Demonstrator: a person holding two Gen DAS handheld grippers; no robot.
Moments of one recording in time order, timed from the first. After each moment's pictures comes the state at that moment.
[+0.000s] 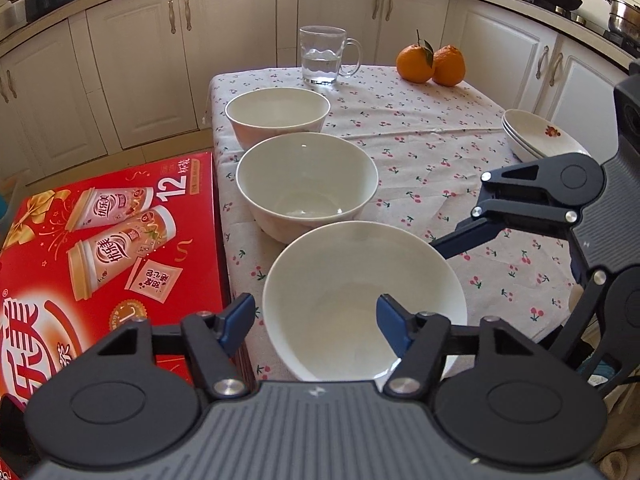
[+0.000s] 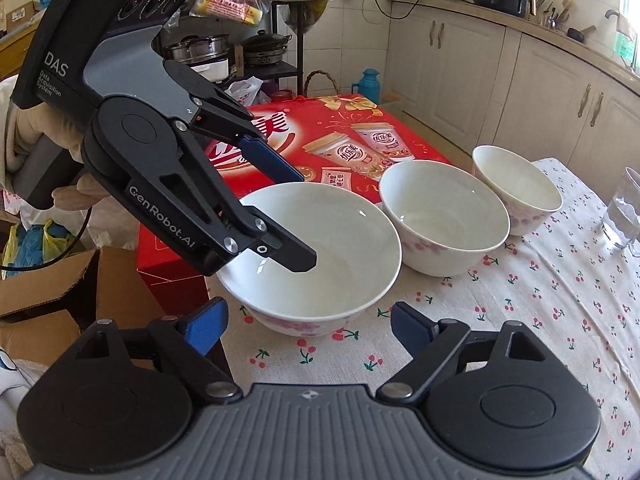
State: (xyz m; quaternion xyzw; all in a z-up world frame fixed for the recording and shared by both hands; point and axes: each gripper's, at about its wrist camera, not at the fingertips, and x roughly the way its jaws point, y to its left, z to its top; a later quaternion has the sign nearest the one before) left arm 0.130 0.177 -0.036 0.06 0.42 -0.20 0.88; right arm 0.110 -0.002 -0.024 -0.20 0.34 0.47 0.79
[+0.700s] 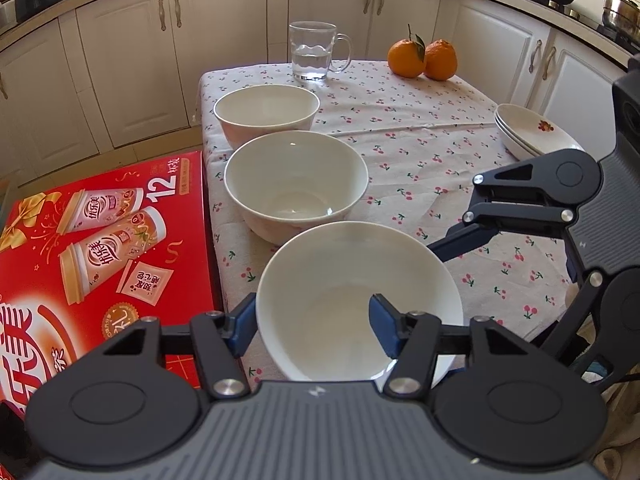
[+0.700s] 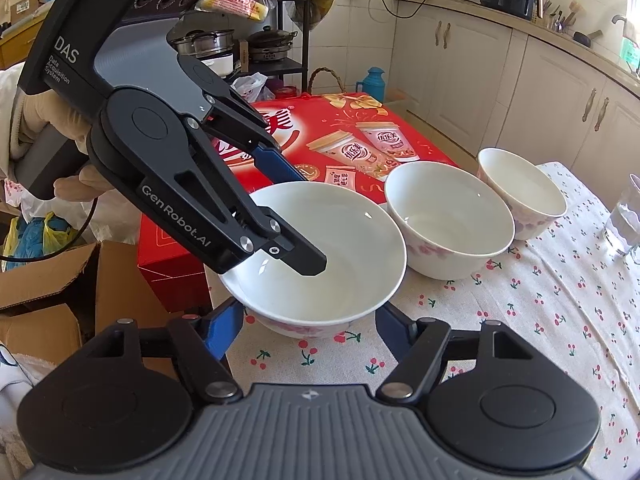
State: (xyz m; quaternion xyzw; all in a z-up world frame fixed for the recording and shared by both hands) left arm 0.131 0.171 -0.034 0.07 0.42 -0.21 0.88; right arm 0.112 0.000 -0.024 -0.21 0.34 0.47 0.78
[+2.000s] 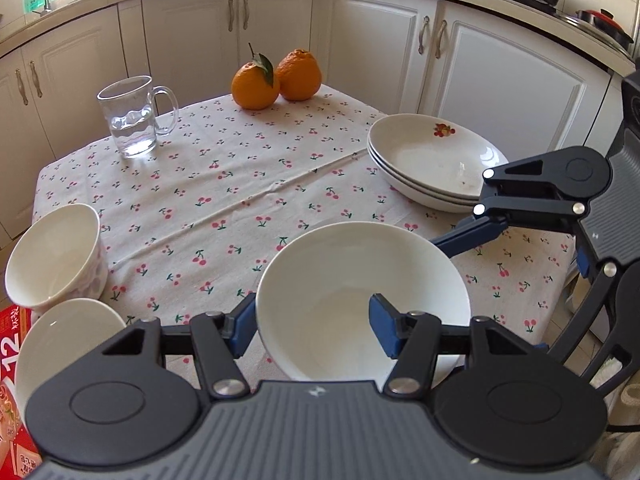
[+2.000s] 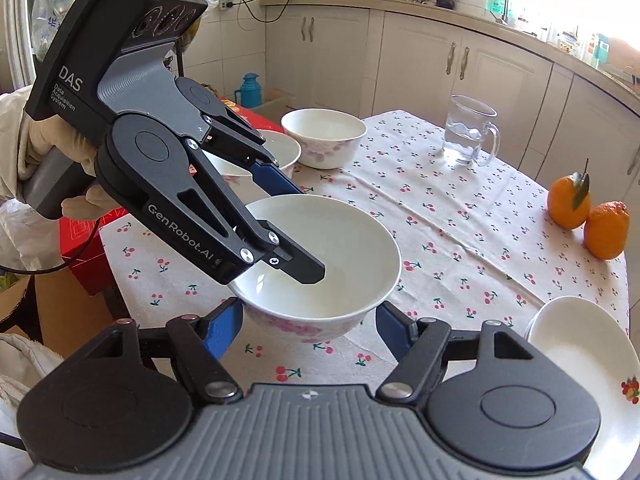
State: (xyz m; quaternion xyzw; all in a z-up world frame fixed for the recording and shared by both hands) left arm 0.187 0.016 -0.028 0.13 0.38 -0.36 0.84; right arm 0.112 -0.151 -0.001 -0.15 0.36 0.32 0.86
